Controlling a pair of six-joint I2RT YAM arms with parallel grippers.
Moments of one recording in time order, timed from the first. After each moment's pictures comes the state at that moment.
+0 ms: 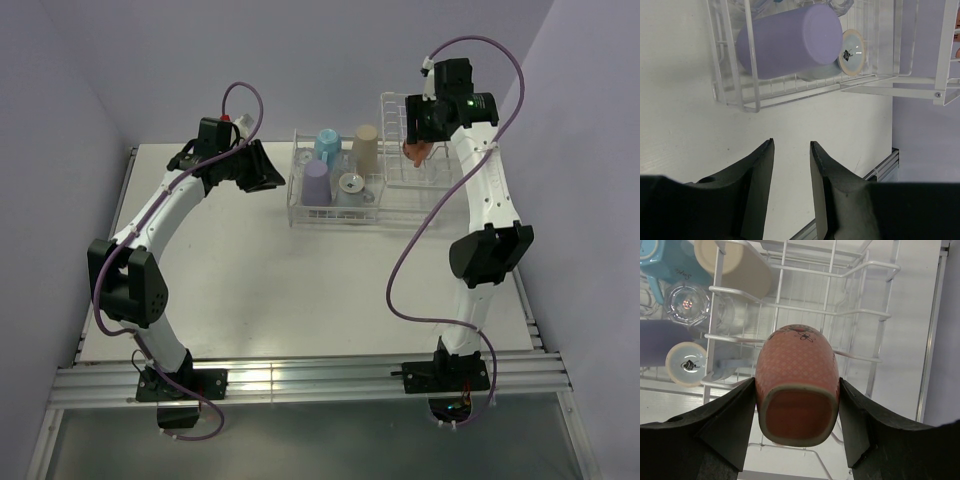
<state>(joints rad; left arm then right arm) -0.30 1.73 1.59 -0.54 0.46 -0.58 0.10 1.98 2.33 -1.13 0.05 -0.01</state>
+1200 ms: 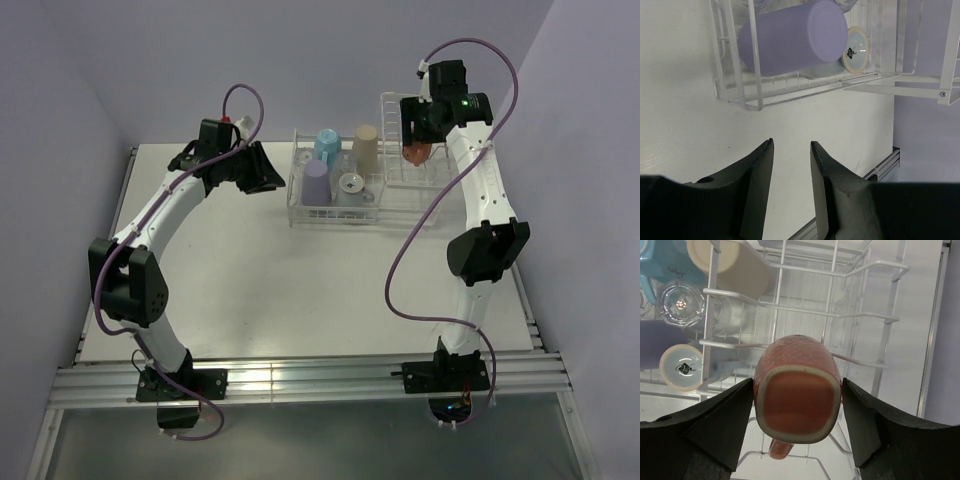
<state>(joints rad) -0.30 1.74 1.58 -0.55 0.46 -0.58 0.11 2.00 2.33 -1.13 0.07 -0.01</state>
